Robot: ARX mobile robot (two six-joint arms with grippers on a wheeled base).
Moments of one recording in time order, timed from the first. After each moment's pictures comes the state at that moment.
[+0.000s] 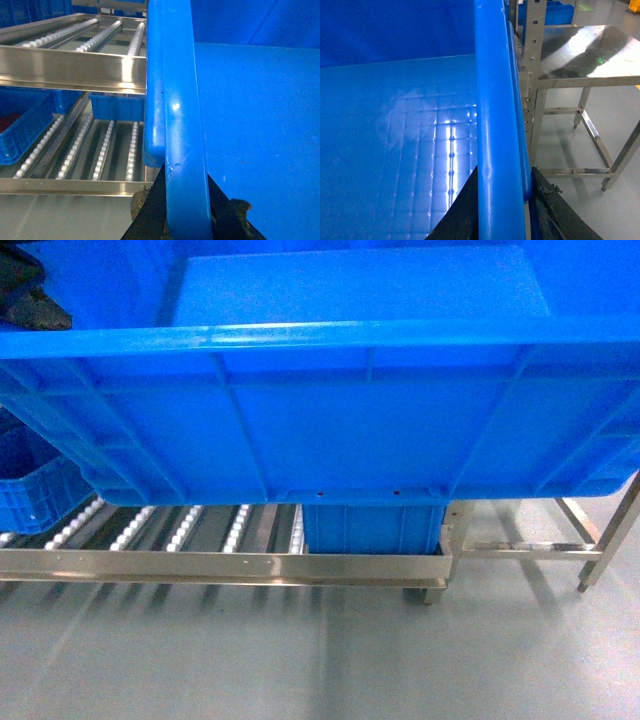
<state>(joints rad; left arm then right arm) -0.17 1.36 0.72 0.52 -0.08 -0.11 0.13 1.43 0.86 0.44 0.09 0.10</state>
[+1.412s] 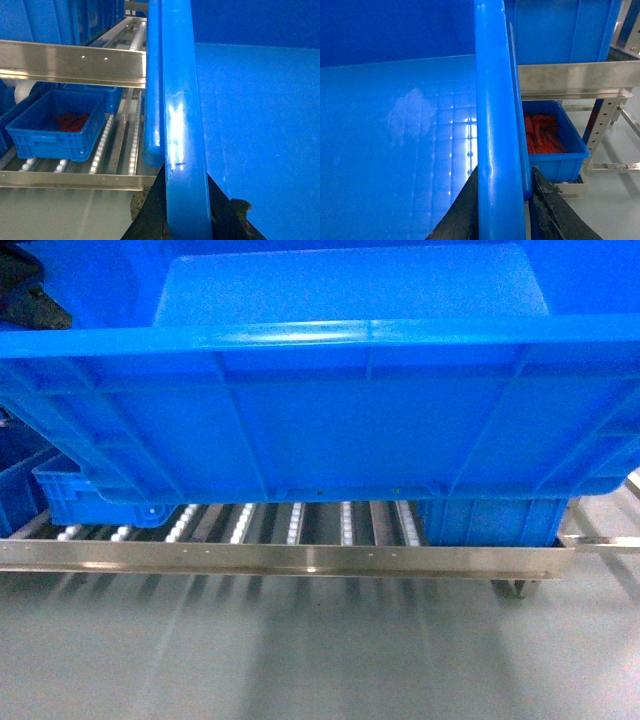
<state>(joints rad) -0.17 1.36 0.72 0.52 -0.08 -0.11 0.13 1.43 0.86 0.44 0.09 0.10</state>
